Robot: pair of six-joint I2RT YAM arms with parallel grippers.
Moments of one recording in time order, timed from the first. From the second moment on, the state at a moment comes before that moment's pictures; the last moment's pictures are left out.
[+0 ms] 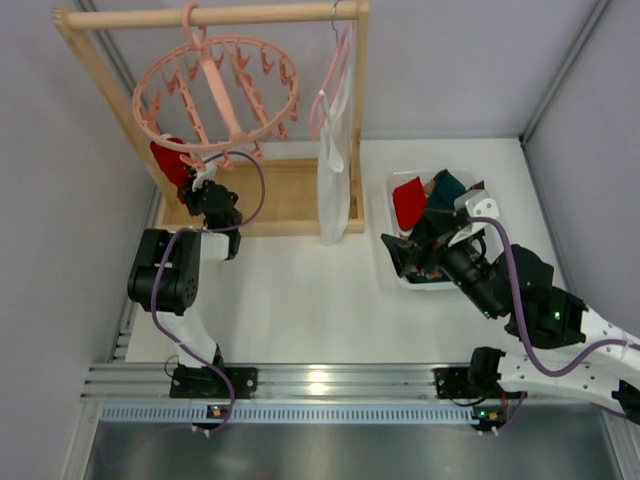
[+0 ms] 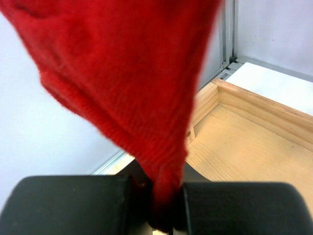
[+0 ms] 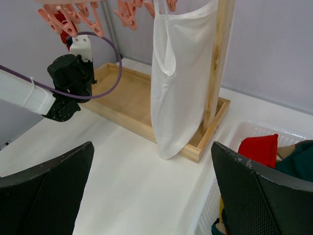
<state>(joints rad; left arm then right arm) -0.10 1.81 0.80 1.11 -0.97 0.29 1.18 0.69 0.99 -0.23 0.57 0.05</state>
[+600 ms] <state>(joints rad) -0.47 1.69 0.68 1.13 -1.20 0.20 1.18 0.71 1.00 -0.23 0.50 0.08</state>
